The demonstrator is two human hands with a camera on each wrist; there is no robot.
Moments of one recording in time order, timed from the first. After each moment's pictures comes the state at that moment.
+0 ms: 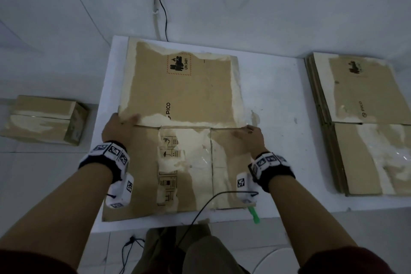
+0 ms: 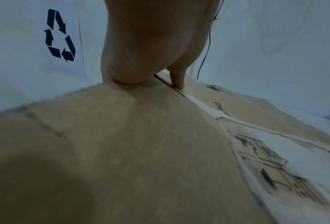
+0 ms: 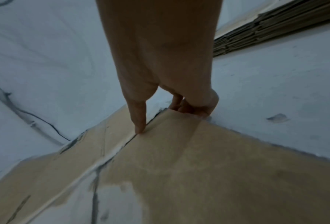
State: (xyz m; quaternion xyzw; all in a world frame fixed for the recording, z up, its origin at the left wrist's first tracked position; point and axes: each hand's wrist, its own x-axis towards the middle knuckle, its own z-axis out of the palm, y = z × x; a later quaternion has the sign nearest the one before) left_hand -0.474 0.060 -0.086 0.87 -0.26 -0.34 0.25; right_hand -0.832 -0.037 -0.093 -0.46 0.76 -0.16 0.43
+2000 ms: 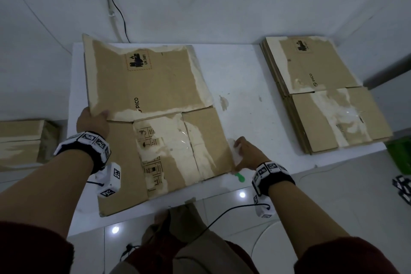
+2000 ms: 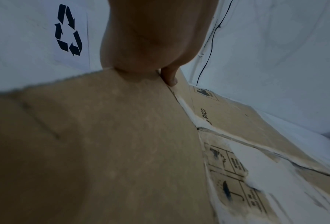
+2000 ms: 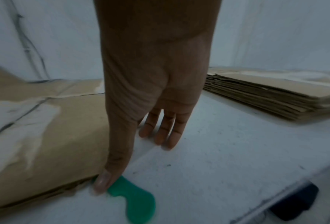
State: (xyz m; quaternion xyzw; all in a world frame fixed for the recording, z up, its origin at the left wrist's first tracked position) left_hand -0.493 0.061 -0.050 0.84 -0.25 -0.31 0.36; right_hand -0.929 0.066 -0.064 -0.65 0.65 0.11 0.37
